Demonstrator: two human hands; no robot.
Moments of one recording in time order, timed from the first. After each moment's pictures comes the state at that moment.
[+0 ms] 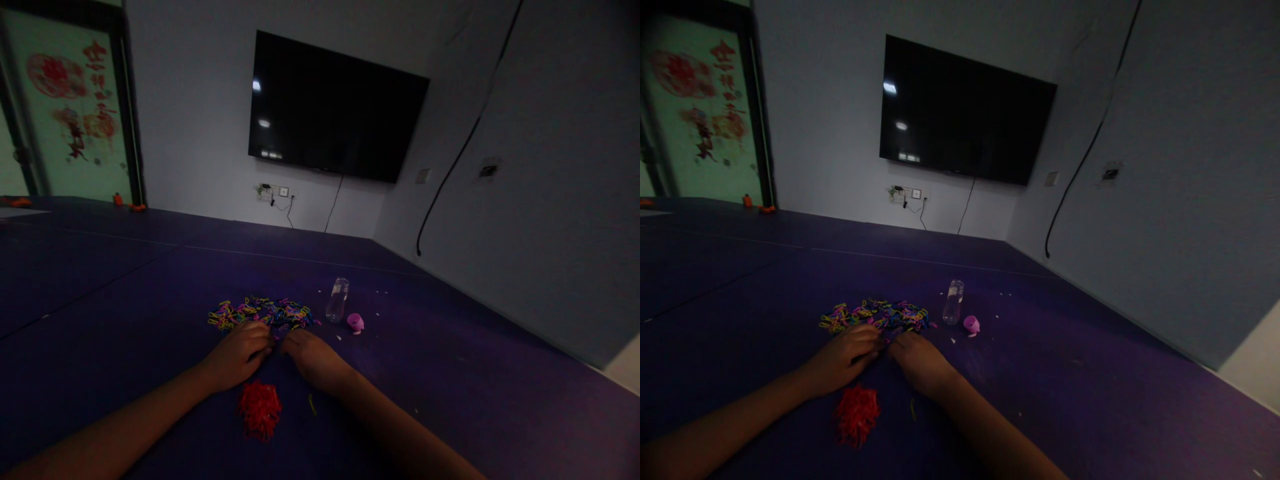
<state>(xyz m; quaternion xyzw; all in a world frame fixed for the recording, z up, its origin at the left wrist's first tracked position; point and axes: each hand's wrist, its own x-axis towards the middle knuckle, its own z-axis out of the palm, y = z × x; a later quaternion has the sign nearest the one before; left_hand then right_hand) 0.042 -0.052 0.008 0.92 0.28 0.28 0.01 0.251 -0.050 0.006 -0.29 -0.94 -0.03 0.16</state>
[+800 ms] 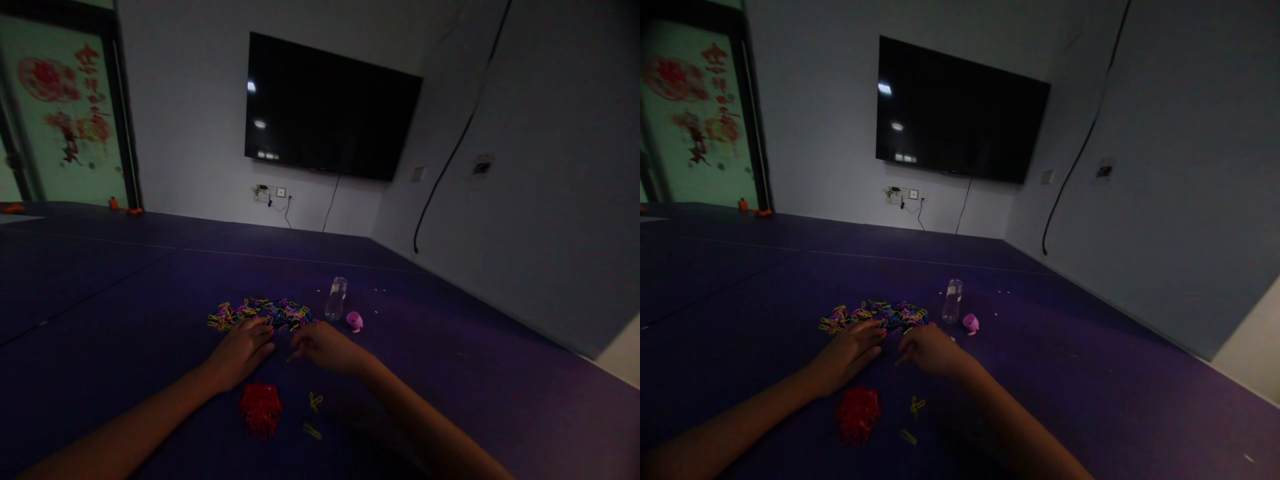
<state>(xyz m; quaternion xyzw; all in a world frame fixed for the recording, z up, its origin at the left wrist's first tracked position) 0.042 -0.047 0.001 0.90 0.37 0.25 -0.02 0.268 -0.051 0.040 -0.38 -0.88 0.20 0.17</state>
